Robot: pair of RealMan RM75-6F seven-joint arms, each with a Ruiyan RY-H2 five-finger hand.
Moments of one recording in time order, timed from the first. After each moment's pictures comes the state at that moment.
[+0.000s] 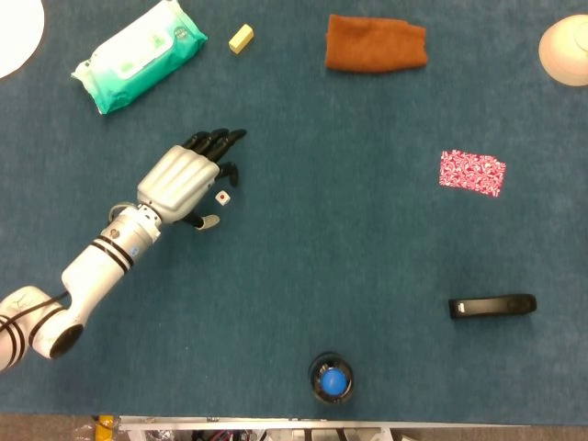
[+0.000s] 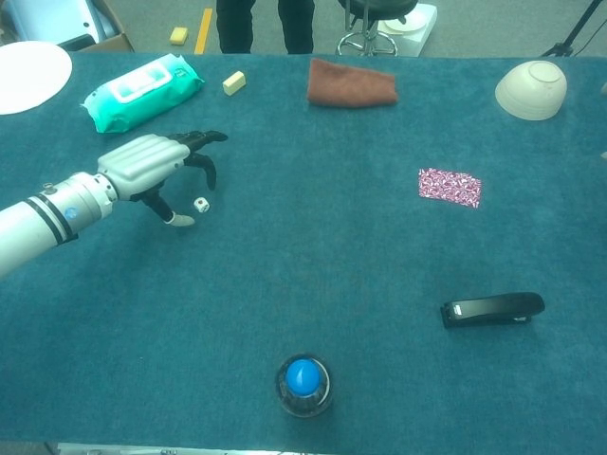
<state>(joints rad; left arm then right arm) -0.69 -1.62 0.00 -1.13 1.55 0.95 -0.14 0.25 -1.15 0.11 -1.62 -1.41 1.31 -0.03</state>
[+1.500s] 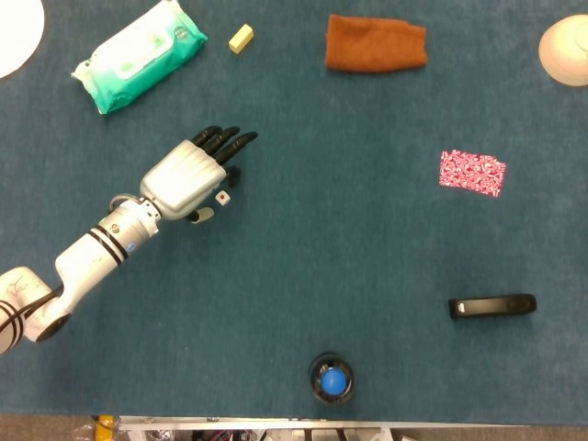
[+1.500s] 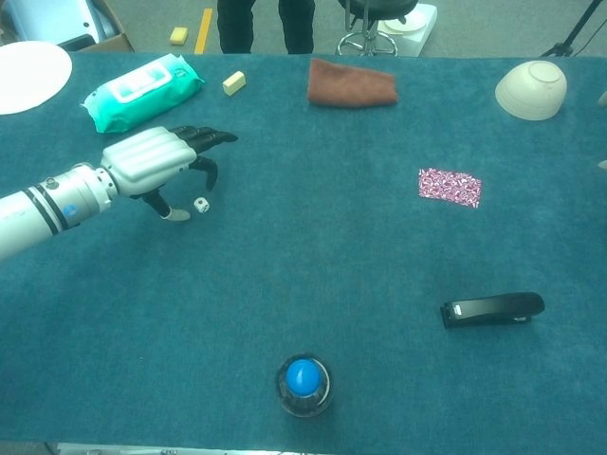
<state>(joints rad) -0.74 -1.65 0.08 -0.96 1.69 1.03 -0.15 0.25 -1.18 0.11 -1.59 -1.39 1.30 -0.02</state>
